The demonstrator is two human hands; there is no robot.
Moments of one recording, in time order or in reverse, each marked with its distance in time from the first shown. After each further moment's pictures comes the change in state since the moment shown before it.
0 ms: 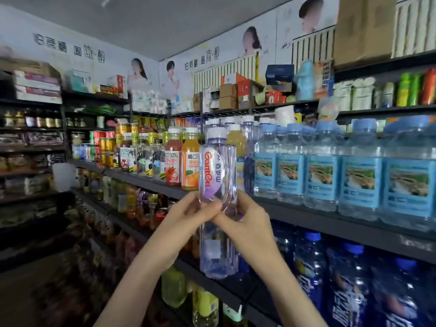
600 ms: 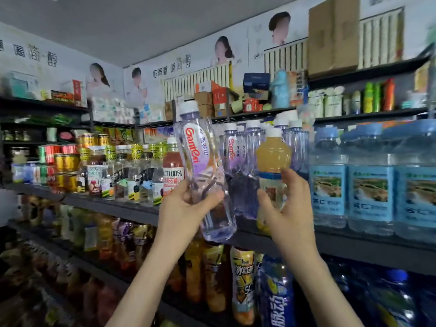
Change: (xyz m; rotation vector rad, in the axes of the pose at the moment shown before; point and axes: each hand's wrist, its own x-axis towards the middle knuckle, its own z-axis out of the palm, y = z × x) left_hand 0.159 -0.063 -0.105 0.100 0.214 0.179; right_hand 0.129 0.068 0.051 -0.480 0.550 -0.152
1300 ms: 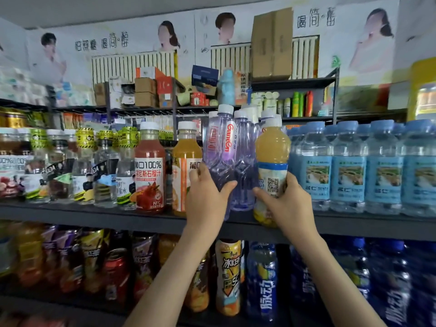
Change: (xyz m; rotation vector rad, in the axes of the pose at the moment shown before) left_hand 0.050 -0.040 0.048 0.422 -0.130 0.182; right_hand 0.006 0.013 0.017 -0.428 0.094 0.200
